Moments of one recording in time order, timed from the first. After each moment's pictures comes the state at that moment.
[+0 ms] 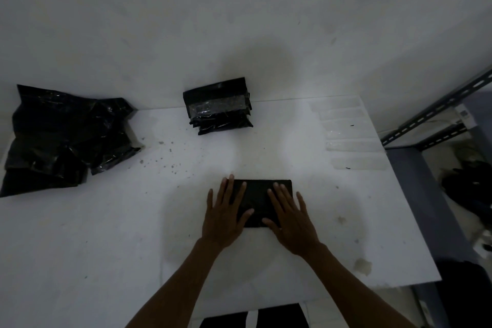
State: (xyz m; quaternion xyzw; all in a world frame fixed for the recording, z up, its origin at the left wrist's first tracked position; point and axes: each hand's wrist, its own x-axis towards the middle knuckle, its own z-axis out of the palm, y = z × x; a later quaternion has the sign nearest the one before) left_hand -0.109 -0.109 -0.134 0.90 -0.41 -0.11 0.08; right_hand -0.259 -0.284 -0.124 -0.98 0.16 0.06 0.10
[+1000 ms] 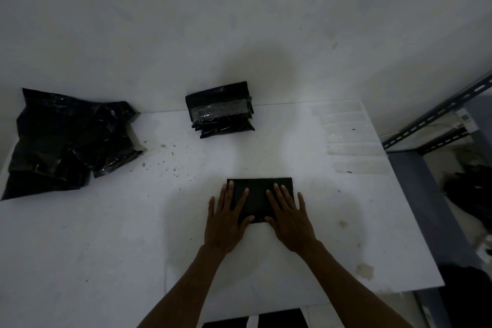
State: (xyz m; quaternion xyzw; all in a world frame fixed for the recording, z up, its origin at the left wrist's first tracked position) left_hand -0.114 -0.107 -0.134 0.90 -0.39 -0.14 0.11; right_hand -0.243 -0.284 -0.126 -0.98 0.17 0.07 0.11
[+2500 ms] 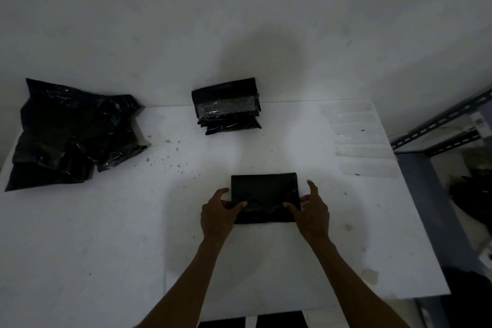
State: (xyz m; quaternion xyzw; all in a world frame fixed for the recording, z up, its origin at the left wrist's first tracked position) left_hand -0.096 -0.109 -0.116 0.89 -0.08 -0.22 0.41; right_hand -0.241 -0.312 -0.124 -0.82 0.45 -0.07 0.36
